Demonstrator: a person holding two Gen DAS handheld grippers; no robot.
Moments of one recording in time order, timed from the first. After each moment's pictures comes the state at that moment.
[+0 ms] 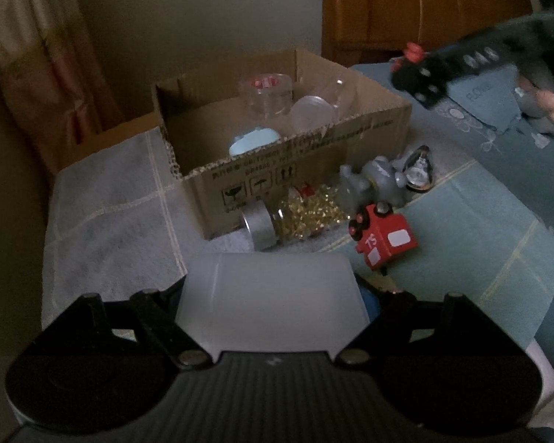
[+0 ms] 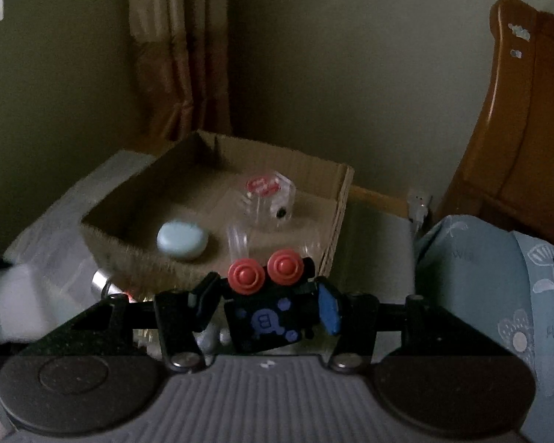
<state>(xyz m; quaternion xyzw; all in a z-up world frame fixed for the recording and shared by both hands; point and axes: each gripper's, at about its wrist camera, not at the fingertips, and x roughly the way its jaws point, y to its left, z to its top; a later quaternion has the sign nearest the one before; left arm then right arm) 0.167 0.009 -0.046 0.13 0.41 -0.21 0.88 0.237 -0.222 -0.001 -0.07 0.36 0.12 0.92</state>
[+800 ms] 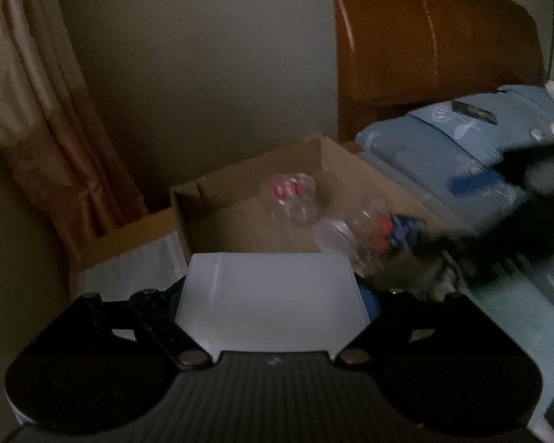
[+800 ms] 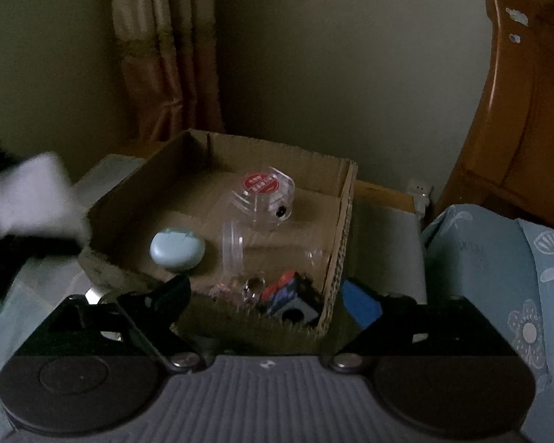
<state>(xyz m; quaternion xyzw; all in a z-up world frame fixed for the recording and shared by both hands) 0.247 -0.018 0.028 0.14 0.35 -0.20 0.91 0.248 -0.215 -0.012 -0.06 0.38 0.10 0.92</state>
